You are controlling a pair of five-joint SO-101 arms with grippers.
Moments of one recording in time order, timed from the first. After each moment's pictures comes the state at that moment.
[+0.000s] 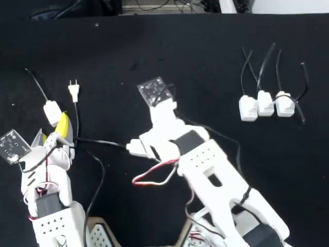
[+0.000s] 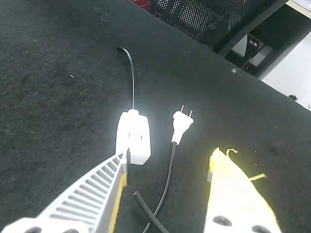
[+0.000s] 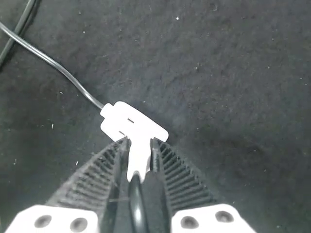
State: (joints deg) left arm -24.8 -101.1 95.6 34.2 19.5; right arm -31.8 -31.6 49.1 53.0 -6.5
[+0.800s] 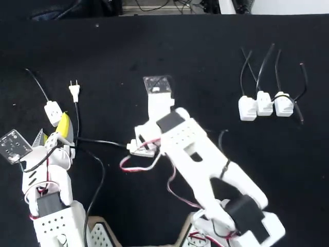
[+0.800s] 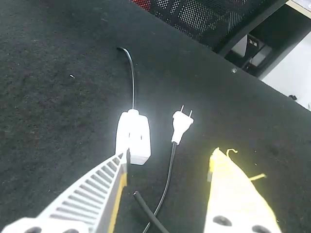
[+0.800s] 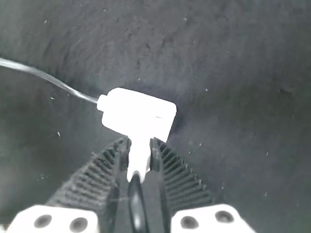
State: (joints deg) left arm -24.8 -101.1 95.6 34.2 19.5; right arm -33.8 -13.7 32.6 66.8 -28.0
